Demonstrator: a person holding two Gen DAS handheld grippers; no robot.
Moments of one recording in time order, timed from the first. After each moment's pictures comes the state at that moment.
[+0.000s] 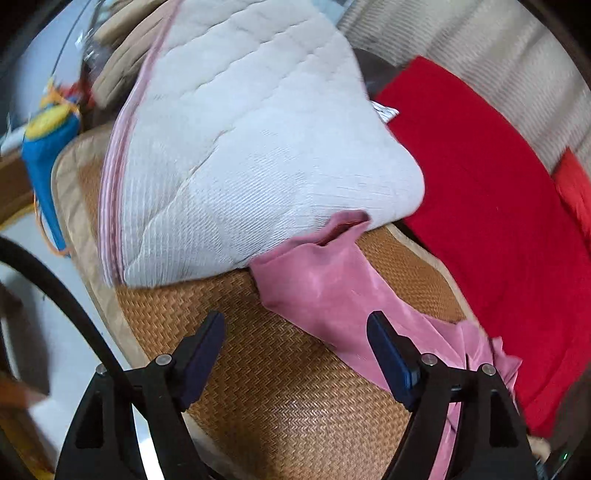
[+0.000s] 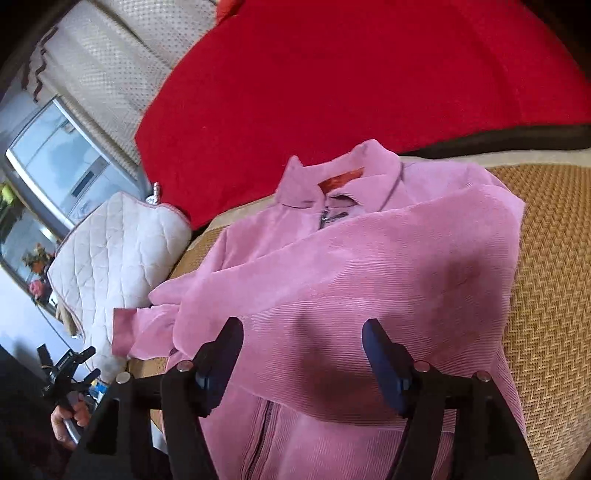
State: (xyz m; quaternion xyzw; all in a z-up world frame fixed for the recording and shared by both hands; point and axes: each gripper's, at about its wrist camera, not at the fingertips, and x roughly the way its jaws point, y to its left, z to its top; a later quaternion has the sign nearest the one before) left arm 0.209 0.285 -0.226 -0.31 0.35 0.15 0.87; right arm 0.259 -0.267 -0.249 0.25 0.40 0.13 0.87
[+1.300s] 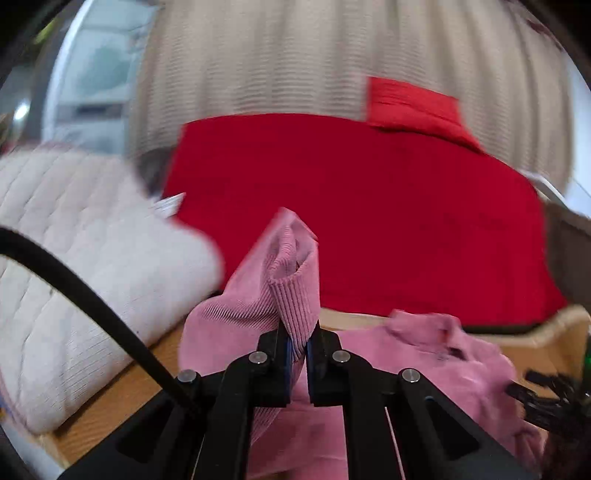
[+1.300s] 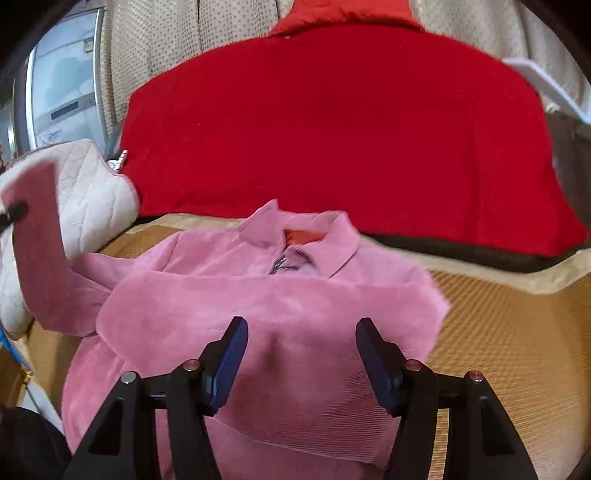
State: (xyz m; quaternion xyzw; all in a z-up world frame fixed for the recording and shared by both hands) left arm 0.301 0.039 -0.139 -0.02 0.21 -0.06 0.97; right arm 0.239 -0.243 -0.211 0.02 0.34 0.00 0.94
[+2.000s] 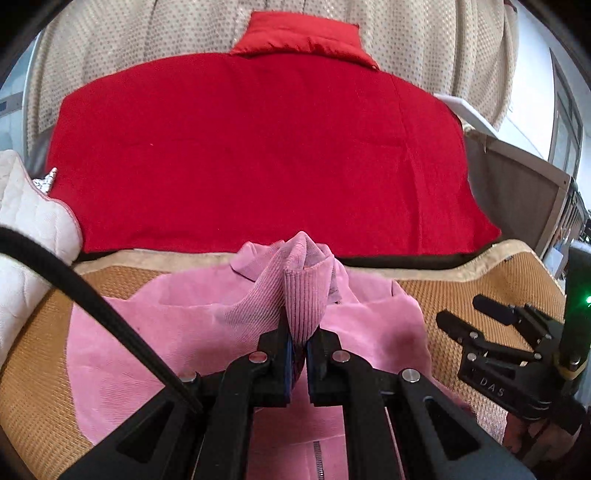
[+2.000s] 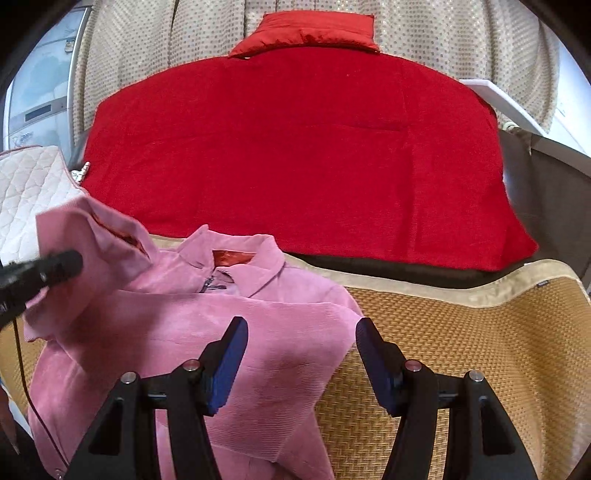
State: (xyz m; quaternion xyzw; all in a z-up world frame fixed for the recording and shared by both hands) left arm 0.277 -0.126 -0.177 0.01 0.31 -0.21 0.93; right arm 0.219 -0.289 -0.192 0.00 0.31 -0.07 0.95
